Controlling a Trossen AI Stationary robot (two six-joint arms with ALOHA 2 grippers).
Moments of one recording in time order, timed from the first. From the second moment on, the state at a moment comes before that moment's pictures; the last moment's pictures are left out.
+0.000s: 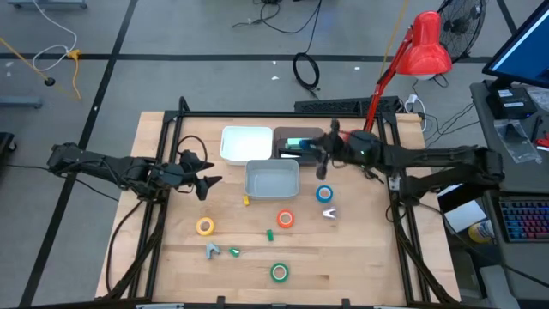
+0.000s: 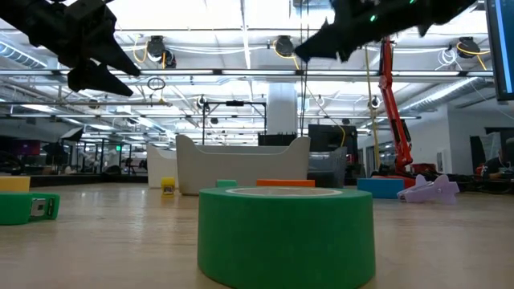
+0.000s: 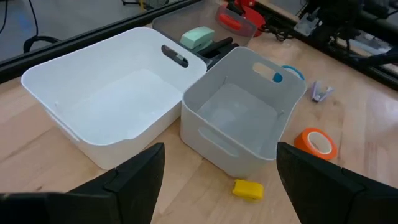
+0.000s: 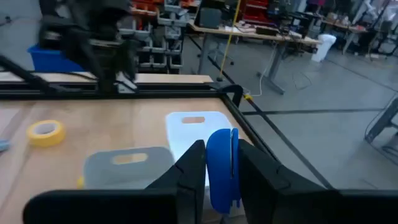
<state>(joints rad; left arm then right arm) -0.18 0.62 0.48 -0.42 -0.50 -0.61 -0.20 1.16 0.74 0.23 0.13 -0.12</state>
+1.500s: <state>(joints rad) -0.18 0.62 0.48 -0.41 -0.50 -0.61 -0.45 1.78 1.06 0.07 -0.16 -0.18</state>
